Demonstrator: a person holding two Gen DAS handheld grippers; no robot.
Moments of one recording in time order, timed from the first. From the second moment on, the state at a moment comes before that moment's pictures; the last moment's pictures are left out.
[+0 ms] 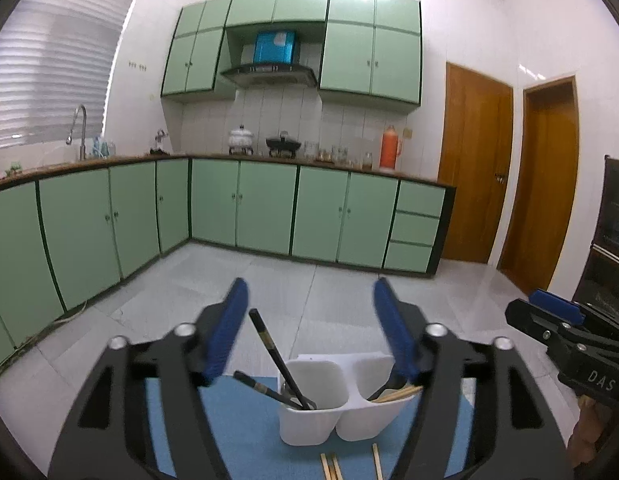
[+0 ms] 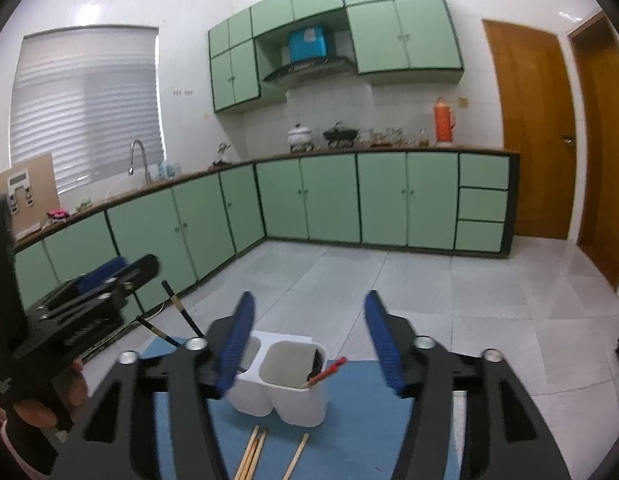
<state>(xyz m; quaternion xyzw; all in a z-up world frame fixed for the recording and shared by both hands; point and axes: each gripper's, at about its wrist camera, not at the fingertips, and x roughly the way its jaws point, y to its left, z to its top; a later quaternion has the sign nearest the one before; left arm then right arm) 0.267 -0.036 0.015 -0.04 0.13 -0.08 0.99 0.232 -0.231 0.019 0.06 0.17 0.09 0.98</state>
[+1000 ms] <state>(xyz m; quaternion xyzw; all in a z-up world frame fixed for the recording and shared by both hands) 0.124 -0.009 -0.114 -0.02 0.28 -0.05 0.96 0.098 -0.232 -0.108 0.09 0.27 0.02 0.96</state>
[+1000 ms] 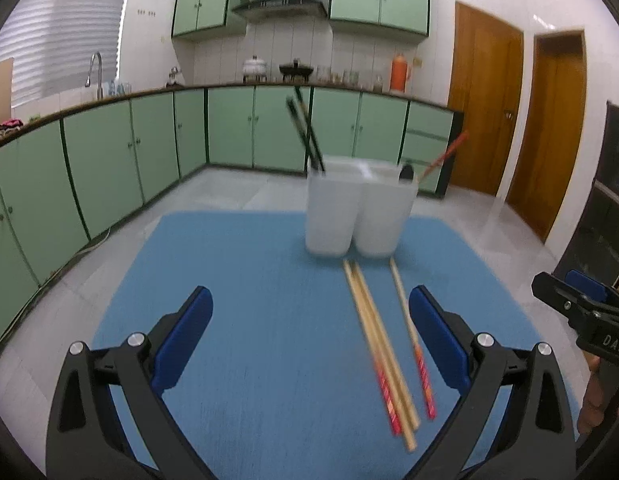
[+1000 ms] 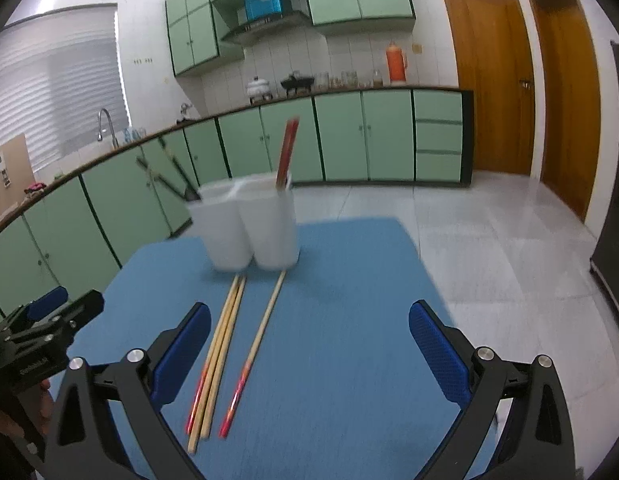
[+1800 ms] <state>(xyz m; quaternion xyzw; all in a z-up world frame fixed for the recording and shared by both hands) 0.104 0.019 -0.173 -0.03 0.36 -0.03 0.93 0.075 -0.162 -0.190 0.04 0.40 0.08 0.91</state>
